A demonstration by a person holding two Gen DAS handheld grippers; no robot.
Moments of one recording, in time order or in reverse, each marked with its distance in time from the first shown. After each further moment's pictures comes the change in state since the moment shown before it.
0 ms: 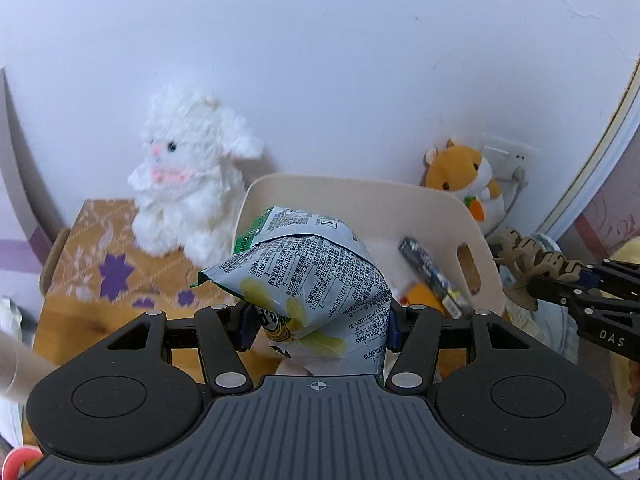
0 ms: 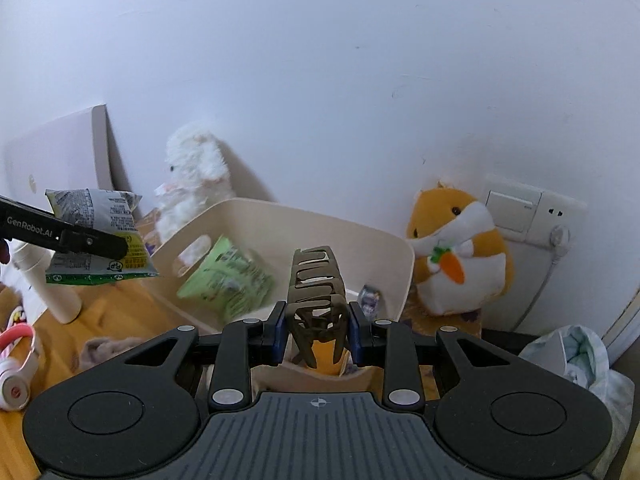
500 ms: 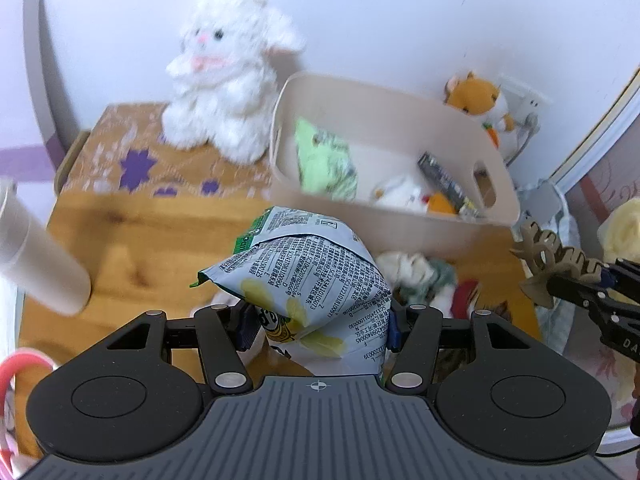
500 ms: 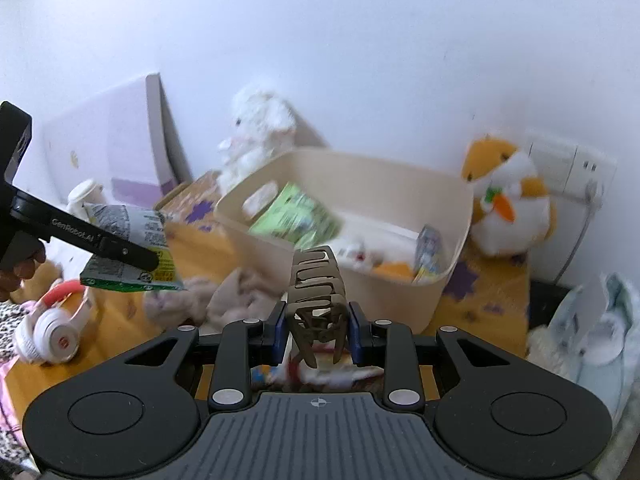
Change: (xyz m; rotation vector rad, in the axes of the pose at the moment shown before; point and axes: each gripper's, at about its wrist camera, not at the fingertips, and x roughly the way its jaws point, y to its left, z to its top) left arm -0.023 0.033 -0.070 -0.086 0.154 -0.001; right arm -0.035 0.040 -0.055 -0.014 0.051 0.108
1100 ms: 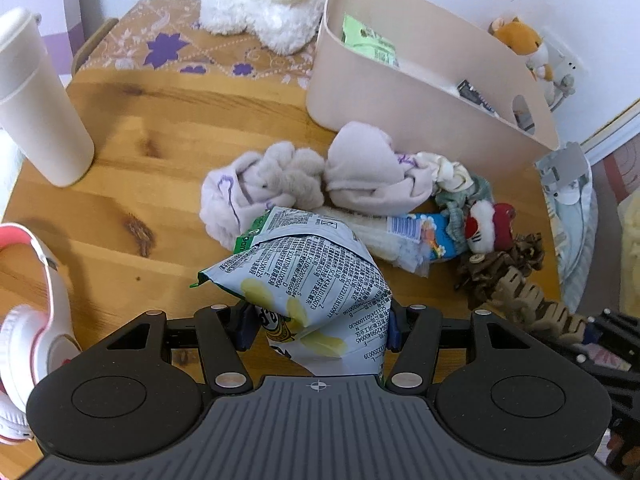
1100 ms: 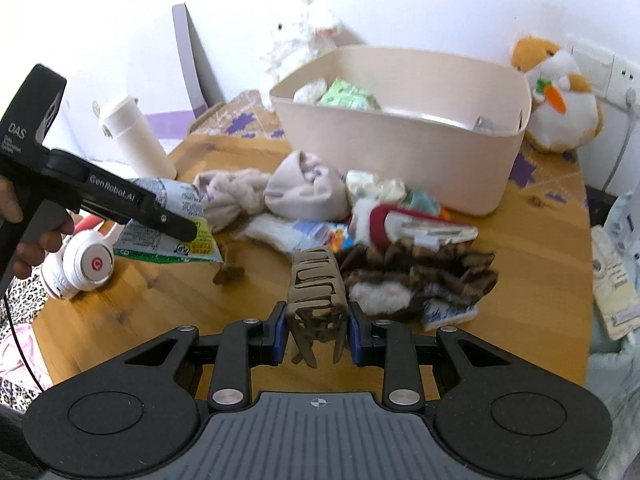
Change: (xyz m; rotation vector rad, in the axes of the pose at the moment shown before) left arm 0.024 0.027 -0.071 -0.140 0.166 0.014; right arm 0.012 0.047 -0.079 0.042 0.191 0.099
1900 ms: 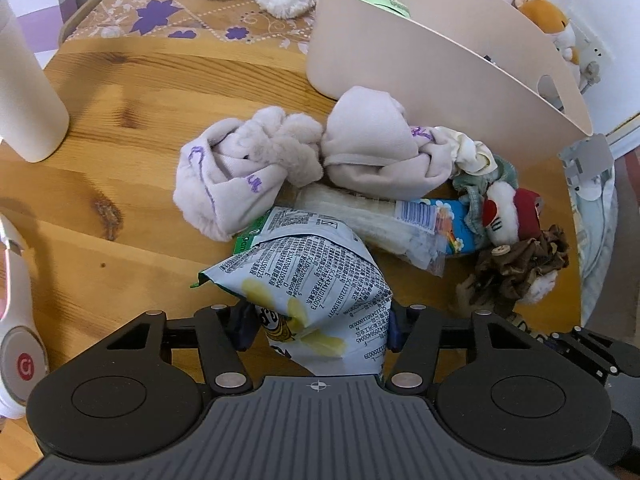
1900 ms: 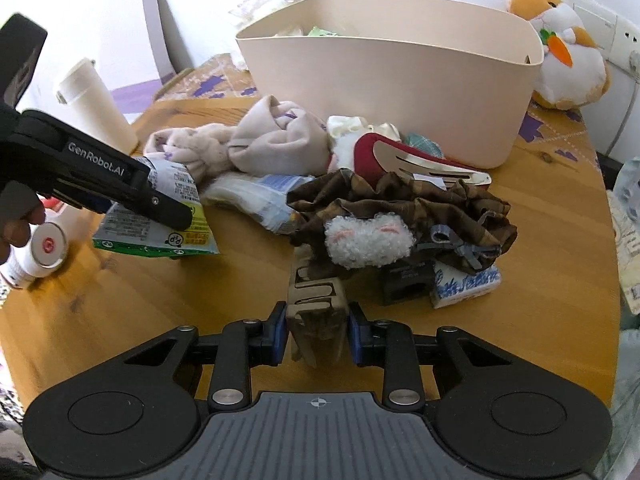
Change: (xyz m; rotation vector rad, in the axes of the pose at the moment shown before) left arm 0.046 -0.008 -0.007 -0.034 0.057 0.035; right arm 0.060 -0.005 -0.024 0.034 0.078 -0.052
